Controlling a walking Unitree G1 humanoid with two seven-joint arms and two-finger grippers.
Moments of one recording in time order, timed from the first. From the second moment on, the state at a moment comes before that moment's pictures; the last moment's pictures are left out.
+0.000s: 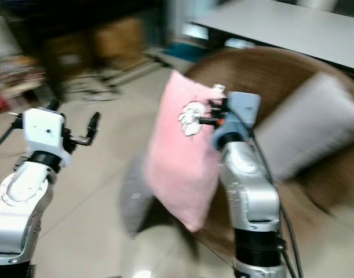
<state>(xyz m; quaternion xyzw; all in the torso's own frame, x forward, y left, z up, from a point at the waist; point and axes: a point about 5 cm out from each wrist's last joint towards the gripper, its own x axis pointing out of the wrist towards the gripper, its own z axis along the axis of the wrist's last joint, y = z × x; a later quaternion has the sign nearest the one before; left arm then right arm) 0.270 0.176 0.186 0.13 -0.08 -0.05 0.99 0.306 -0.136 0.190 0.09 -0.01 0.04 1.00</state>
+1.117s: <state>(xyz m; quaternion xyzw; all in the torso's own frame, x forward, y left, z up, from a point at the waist) 0.269 0.185 0.188 0.14 -0.08 -0.05 0.99 0.305 -0.112 0.186 0.08 0.00 0.10 0.99</state>
